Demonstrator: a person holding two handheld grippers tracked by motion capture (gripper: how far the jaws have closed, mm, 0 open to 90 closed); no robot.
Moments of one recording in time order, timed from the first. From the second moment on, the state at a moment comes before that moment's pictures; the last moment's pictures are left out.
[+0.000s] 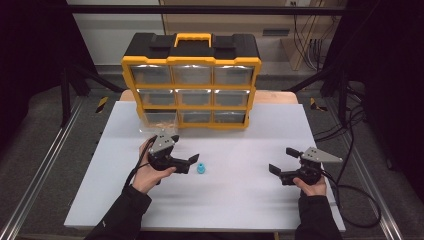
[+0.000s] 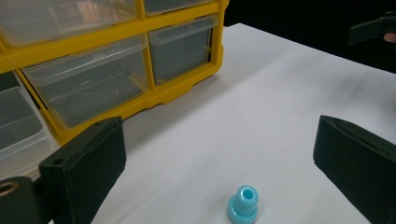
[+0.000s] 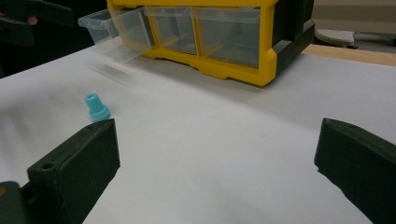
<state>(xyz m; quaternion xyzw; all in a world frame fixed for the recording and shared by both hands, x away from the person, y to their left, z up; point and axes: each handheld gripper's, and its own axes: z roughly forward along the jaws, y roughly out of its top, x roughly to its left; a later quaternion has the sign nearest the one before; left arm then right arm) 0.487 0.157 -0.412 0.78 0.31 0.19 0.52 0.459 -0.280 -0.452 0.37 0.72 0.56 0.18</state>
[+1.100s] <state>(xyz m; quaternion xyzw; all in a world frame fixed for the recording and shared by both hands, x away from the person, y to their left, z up) 0.489 0.133 -0.445 0.81 0.30 0.17 0.48 0.459 -0.280 -0.451 0.37 0.72 0.56 0.18</state>
